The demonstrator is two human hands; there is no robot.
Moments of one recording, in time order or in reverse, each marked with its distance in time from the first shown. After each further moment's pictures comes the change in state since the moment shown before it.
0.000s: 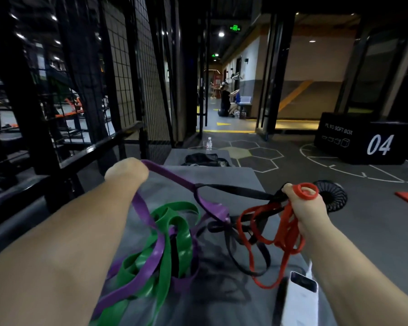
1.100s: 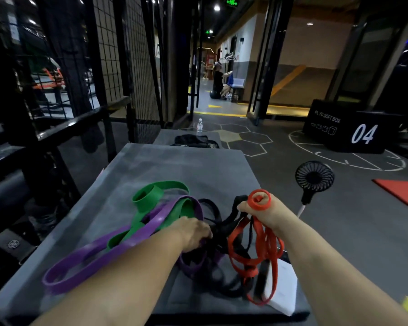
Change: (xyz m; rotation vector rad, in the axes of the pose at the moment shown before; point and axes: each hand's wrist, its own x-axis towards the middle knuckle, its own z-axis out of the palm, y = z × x) left_hand -0.134 0.047 0.166 0.370 -0.475 1.102; right_hand -0.035 0.031 0.016 -0.443 -0.510 -0.134
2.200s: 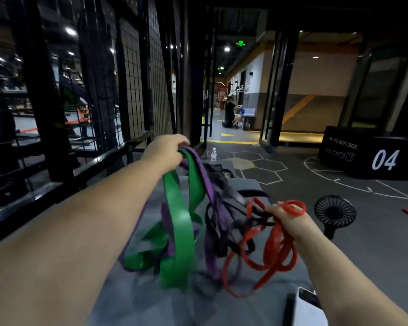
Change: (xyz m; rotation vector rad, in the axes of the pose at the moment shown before) left_hand -0.082 -0.116 -0.208 -0.377 0.895 -0.450; right_hand 0.029 -0.018 -0.017 0.429 0.152 0.019
